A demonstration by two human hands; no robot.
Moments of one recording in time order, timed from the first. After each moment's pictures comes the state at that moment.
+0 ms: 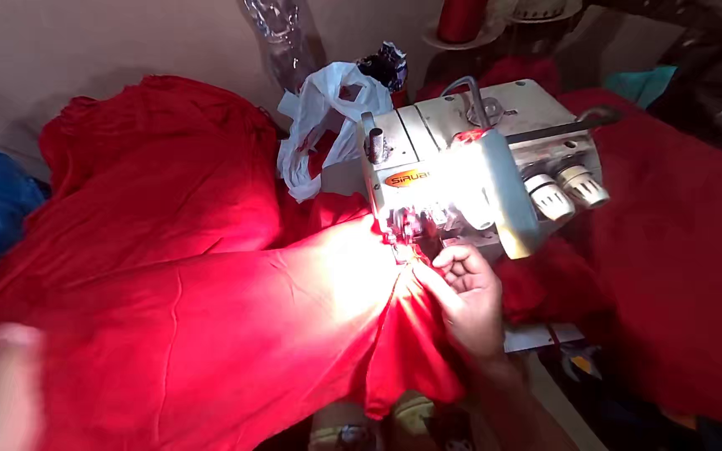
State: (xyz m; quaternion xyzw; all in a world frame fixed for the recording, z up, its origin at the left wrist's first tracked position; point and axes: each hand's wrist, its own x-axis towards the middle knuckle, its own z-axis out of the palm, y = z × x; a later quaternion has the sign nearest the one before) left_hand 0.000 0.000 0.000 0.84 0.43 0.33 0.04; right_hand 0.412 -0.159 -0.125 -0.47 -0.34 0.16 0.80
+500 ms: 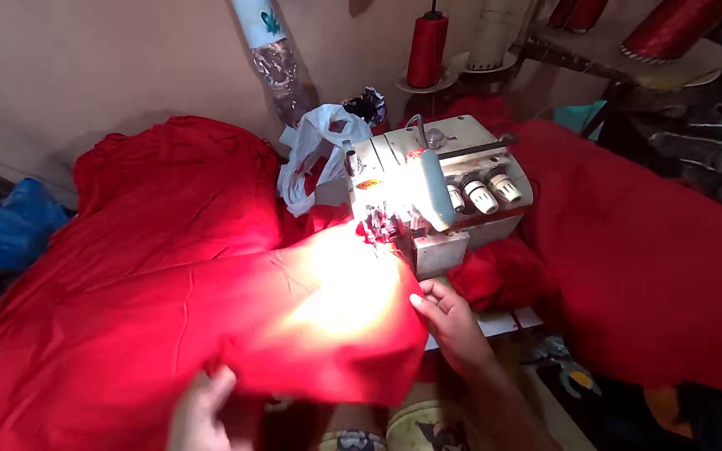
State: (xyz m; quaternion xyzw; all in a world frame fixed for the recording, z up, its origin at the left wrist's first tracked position) left_hand 0.173 -0.160 -0.036 0.51 0.41 0.50 0.57; right_hand 0.412 -0.214 -0.134 -0.50 -0.25 0.42 0.71
